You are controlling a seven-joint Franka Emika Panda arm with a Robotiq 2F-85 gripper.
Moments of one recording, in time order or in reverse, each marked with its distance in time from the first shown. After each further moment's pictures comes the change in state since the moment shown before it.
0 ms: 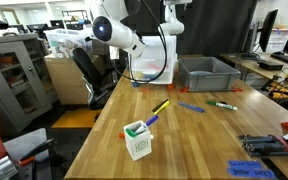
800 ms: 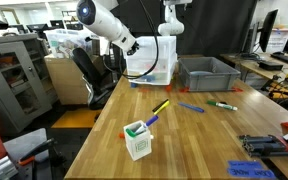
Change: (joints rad) arm 0.054 -0.092 0.005 -0.042 0.000 0.221 0.001
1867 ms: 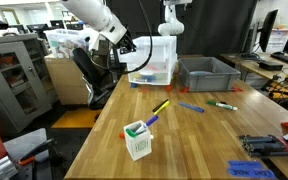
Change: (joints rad) arm 0.010 -0.130 -0.001 -0.089 -0.001 0.240 0.000
